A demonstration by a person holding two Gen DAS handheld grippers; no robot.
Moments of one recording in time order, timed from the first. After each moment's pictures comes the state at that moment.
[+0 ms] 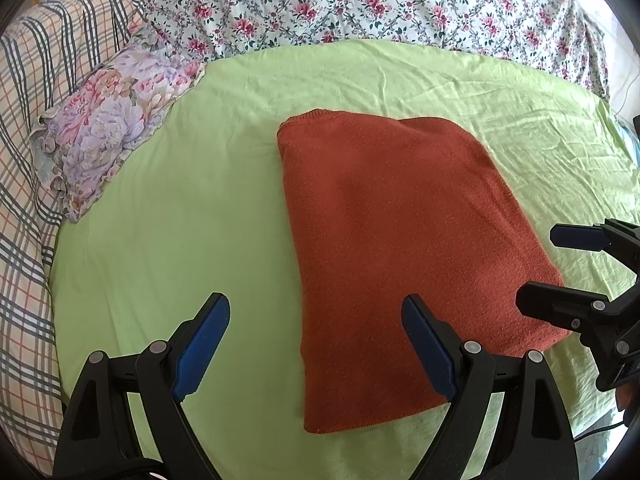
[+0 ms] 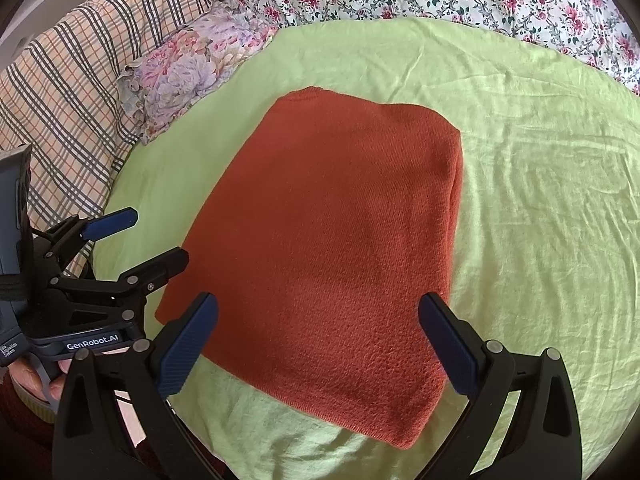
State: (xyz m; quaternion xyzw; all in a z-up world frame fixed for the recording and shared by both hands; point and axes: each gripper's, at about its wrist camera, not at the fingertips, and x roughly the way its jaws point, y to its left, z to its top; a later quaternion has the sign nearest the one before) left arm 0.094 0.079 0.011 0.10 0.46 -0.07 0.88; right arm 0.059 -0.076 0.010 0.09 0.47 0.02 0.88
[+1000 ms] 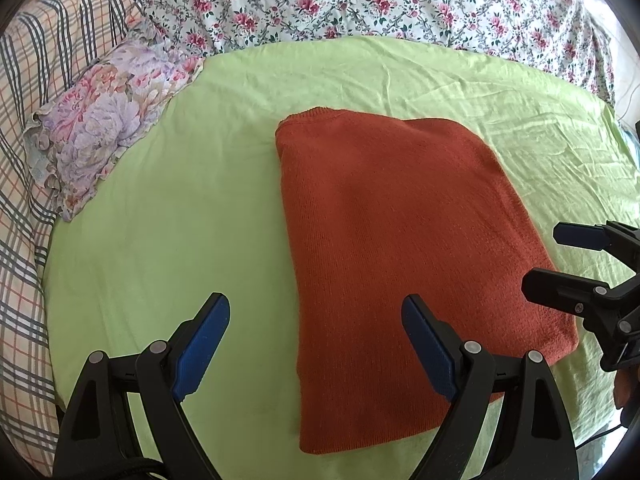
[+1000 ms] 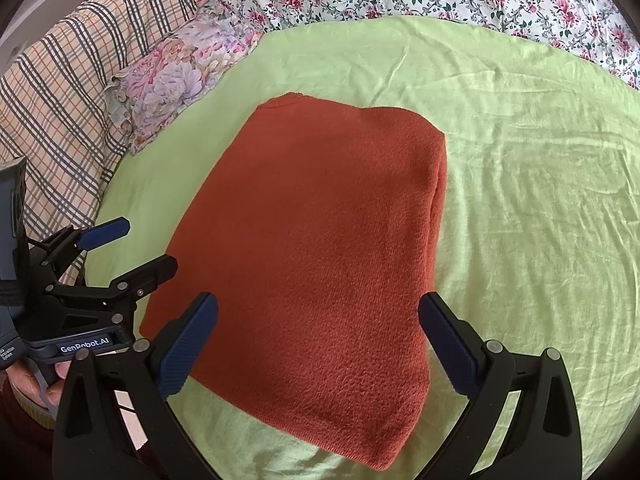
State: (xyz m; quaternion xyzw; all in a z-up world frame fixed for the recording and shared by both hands) left arm 0.109 0.076 0.003 0.10 0.47 -0.06 0.88; right arm 0.073 -0.098 0.006 0.10 0.47 0.01 0.88
